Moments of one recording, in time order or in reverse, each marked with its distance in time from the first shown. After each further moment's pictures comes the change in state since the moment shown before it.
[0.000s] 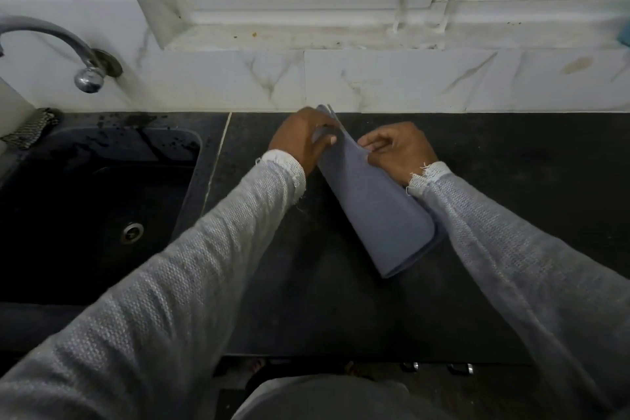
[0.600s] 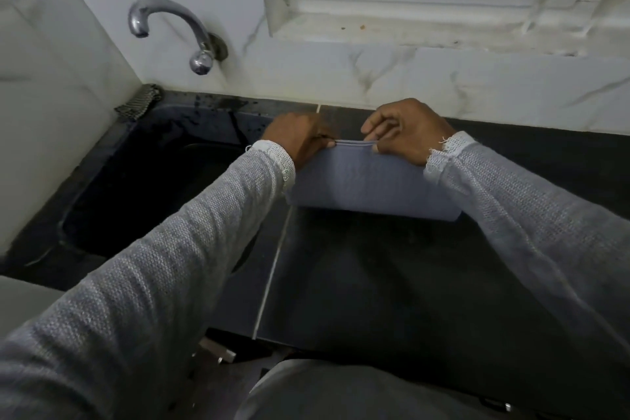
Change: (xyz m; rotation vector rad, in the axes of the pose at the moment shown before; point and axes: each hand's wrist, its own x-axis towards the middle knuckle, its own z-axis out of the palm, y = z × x) left_hand -0.043 -0.144 -0.119 0.380 -0.201 -0.019; right_hand 0.055 -0.116 0.109 -0.040 -0.371 -0.244
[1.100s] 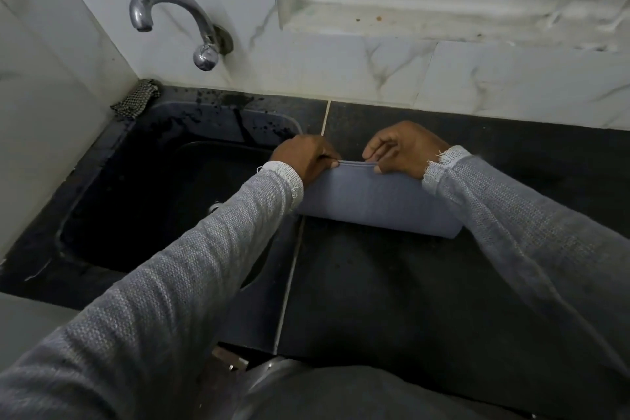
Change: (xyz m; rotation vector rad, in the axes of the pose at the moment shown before) left_hand -0.003 -0.040 0.039 -0.190 -0.024 -0.036; right_hand 0.039 0.020 0.041 -0.042 -0.167 0.058
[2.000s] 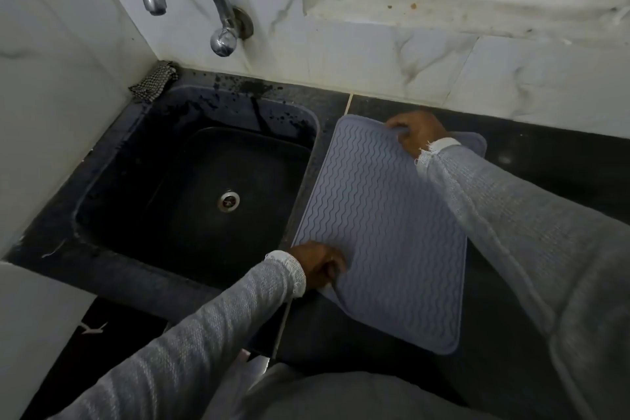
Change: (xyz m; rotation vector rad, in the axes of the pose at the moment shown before) left_hand -0.084 -0.010 0.102 -0.222 -0.653 -0.120; right_hand 0.093 0.066 0.007 -0.194 0.126 0.099
